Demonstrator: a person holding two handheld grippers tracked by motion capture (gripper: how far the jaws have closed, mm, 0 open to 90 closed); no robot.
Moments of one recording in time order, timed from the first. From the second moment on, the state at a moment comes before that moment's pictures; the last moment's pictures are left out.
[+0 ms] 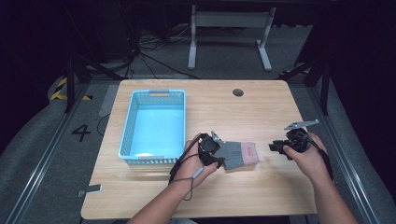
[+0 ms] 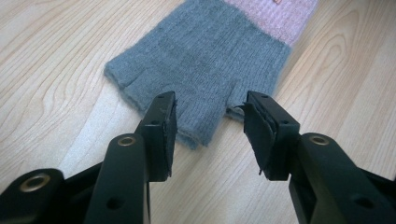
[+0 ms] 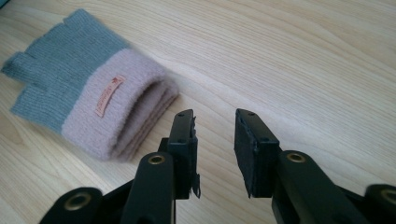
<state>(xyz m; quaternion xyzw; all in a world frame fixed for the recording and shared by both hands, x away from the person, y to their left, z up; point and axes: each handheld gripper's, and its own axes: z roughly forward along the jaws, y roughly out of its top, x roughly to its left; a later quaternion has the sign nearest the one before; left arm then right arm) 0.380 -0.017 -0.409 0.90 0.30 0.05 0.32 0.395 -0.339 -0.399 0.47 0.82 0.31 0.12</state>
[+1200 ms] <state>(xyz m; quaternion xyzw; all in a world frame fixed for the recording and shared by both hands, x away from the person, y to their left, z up) 0.409 -0.050 -0.418 0.90 0.27 0.04 0.33 0.390 -0.367 -0.396 0.50 0.80 0.31 0.11</state>
